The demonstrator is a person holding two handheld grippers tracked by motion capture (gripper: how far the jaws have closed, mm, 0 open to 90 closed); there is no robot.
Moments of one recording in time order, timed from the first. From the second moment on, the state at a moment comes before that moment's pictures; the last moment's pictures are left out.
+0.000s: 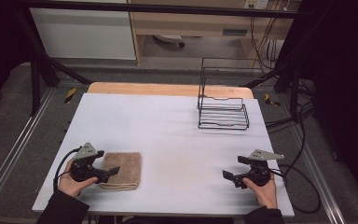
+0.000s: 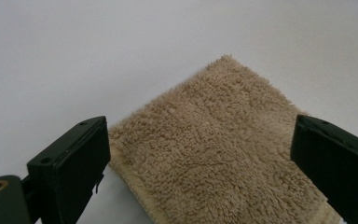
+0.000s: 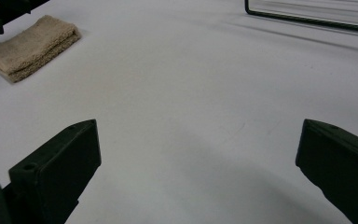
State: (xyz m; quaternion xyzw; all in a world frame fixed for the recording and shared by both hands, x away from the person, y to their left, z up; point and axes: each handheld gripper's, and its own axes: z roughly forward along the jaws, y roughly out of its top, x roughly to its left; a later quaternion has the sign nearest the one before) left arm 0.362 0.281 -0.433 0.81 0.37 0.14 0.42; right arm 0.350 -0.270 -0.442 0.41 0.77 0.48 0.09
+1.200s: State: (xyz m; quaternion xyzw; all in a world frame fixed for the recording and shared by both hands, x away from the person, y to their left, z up) left arm 0.368 0.255 -0.422 0.83 0.36 0.14 0.41; right arm 0.349 -0.268 -0.444 0.41 0.77 0.47 0.10
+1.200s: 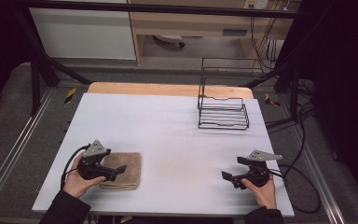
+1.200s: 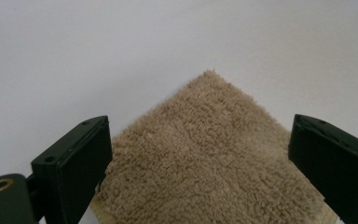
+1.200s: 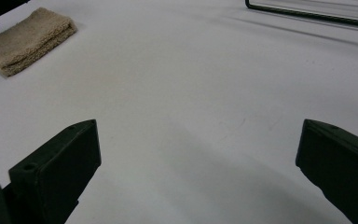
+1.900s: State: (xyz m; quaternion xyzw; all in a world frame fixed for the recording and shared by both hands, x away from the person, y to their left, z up) left arm 0.392 0.230 -0.413 0.84 0.35 0.14 0.40; right arm 0.349 -0.268 -0.445 0.41 0.78 0.47 0.10
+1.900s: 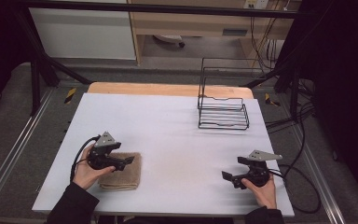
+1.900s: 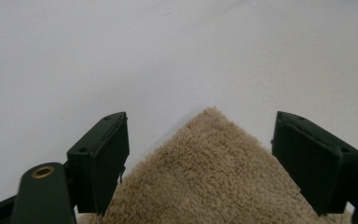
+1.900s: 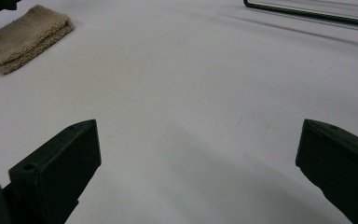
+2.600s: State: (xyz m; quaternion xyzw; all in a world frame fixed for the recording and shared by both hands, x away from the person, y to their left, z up) left arm 0.420 0.199 -0.437 0.87 0.33 0.10 0.34; right arm 0.350 -0.267 -0.445 0.41 0.78 0.46 0.10
